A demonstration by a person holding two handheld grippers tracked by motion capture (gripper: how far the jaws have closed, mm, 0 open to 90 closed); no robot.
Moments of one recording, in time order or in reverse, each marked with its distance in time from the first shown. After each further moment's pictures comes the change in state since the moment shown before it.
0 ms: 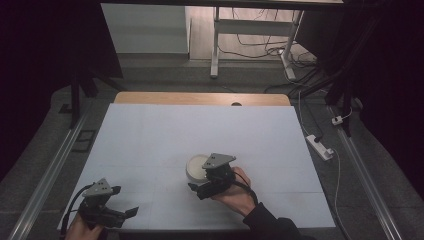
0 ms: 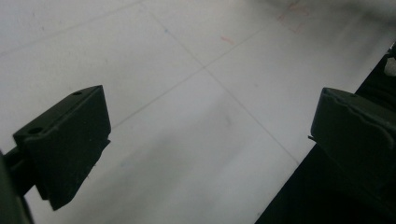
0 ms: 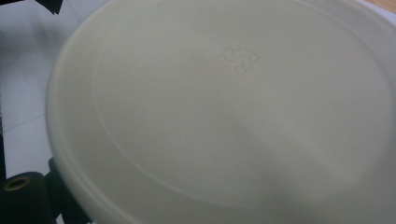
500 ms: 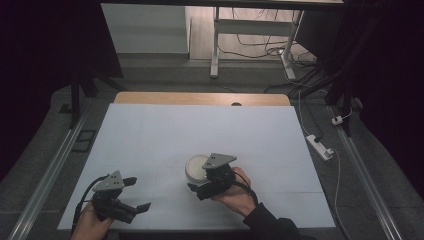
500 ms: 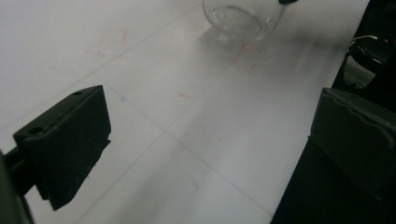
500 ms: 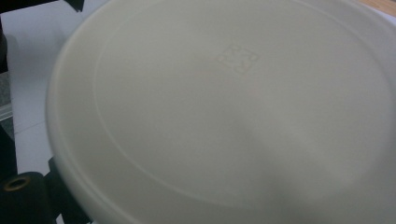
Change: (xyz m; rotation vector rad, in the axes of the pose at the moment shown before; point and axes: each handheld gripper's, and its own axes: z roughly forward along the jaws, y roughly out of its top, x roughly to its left) left arm -0.011 0.033 0.014 -0.074 -0.119 0.135; right arm 0.002 0.002 -0.003 -0.011 0.014 -0.003
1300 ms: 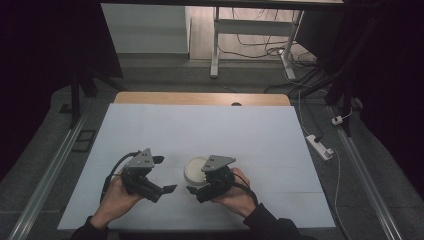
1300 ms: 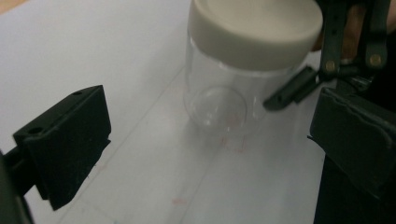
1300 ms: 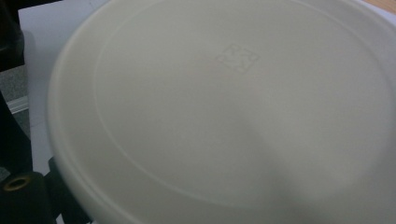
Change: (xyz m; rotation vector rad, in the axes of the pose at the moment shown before) left arm -0.007 0.088 0.040 -0.007 -0.058 0.172; right arm 0.005 0.000 -0.001 -0.003 0.038 -0.025
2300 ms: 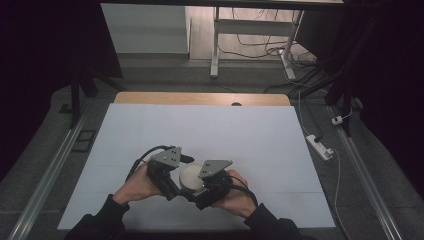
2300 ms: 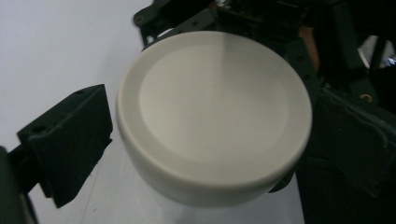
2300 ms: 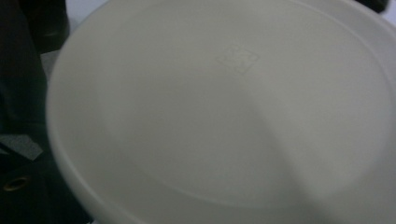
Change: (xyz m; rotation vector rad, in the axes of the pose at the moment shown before) left arm 0.001 0.036 0.044 0.040 -0.346 0.308; right arm 0.010 0.001 -0.001 0.009 0.118 -0.077
